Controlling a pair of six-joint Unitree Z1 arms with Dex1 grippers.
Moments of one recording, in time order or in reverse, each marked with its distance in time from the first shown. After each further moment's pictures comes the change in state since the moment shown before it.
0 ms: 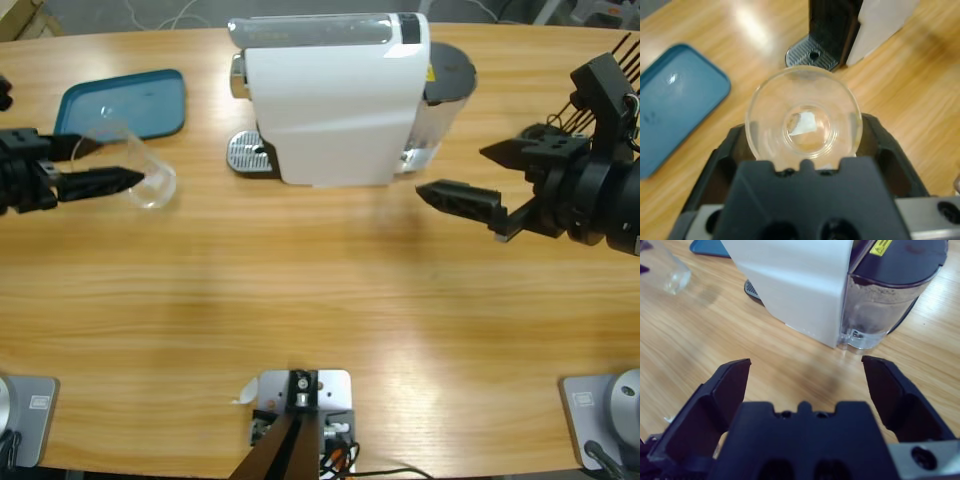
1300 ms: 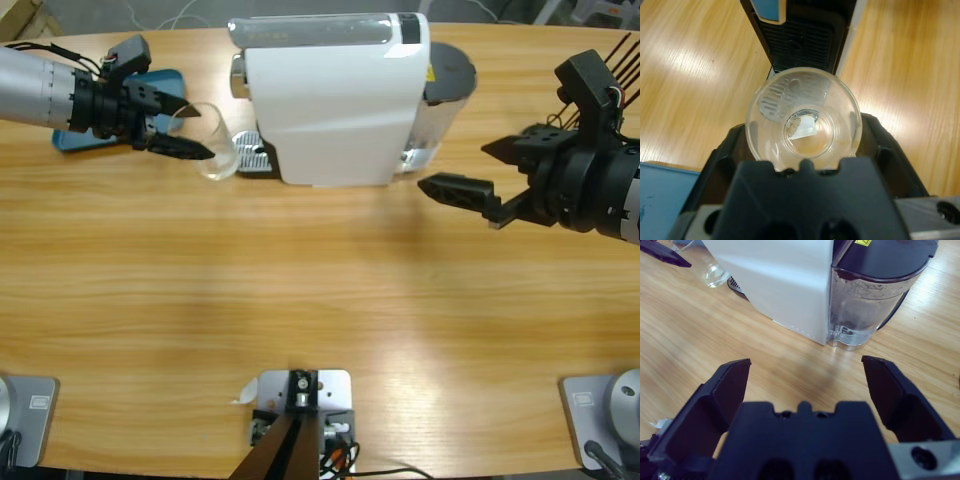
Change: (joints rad) arm 0 0.236 0.550 -0.367 0.096 -0.495 0.635; arm 1 -0.048 0.045 -0.031 0.024 0.009 -0.012
